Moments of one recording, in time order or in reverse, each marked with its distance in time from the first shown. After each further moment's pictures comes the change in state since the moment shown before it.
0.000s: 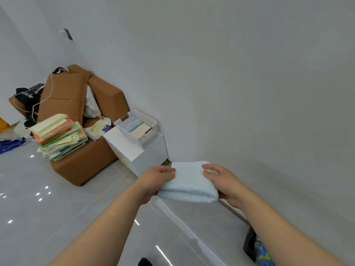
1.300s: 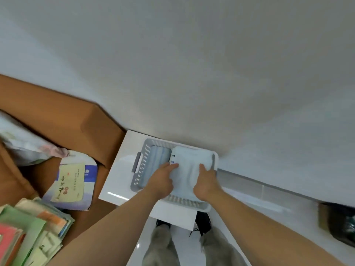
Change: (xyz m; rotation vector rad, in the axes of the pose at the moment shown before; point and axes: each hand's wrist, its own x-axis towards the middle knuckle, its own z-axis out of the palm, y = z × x) left_hand 0.726 0.028 -0.419 0.810 -0.439 0.209; right_hand 0.685 -0.135 0.398 -0.629 0.170 0.517
